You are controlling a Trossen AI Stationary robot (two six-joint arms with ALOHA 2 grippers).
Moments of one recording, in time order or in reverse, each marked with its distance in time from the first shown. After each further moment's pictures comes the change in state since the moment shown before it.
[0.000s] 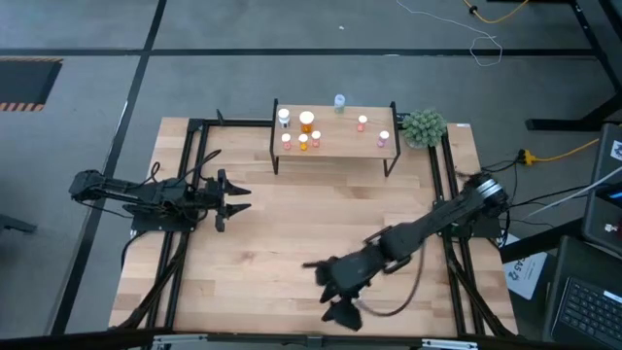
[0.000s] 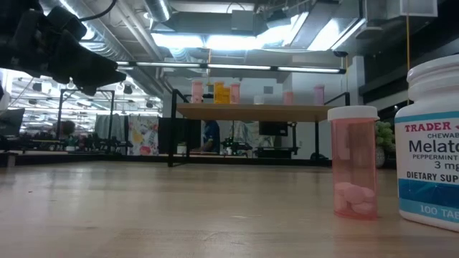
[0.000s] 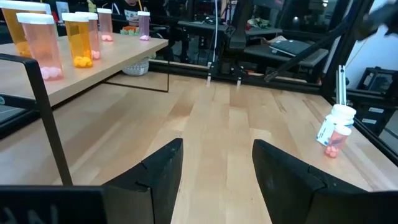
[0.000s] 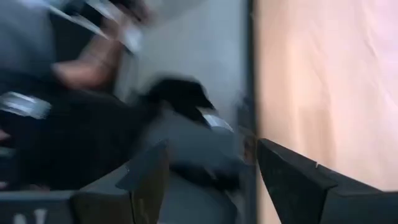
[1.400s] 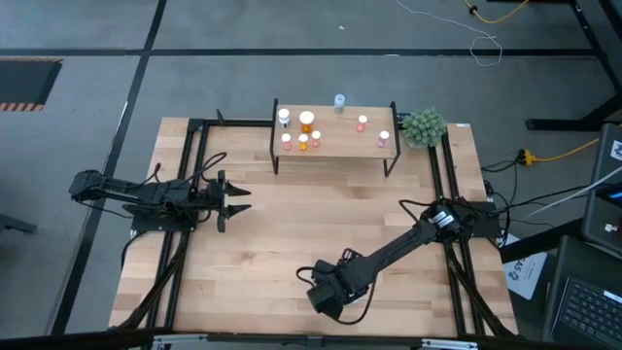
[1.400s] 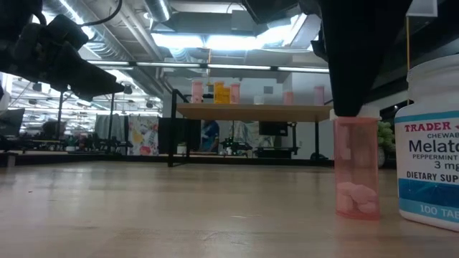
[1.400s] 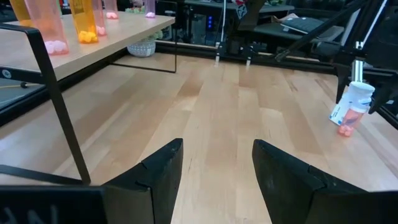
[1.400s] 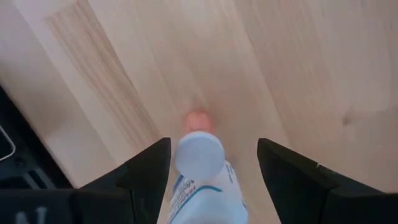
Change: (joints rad) left arm 0.000 0.000 0.000 -0.084 -0.023 0.001; right arm 0.025 0.444 0.356 -0.782 0.297 0.218
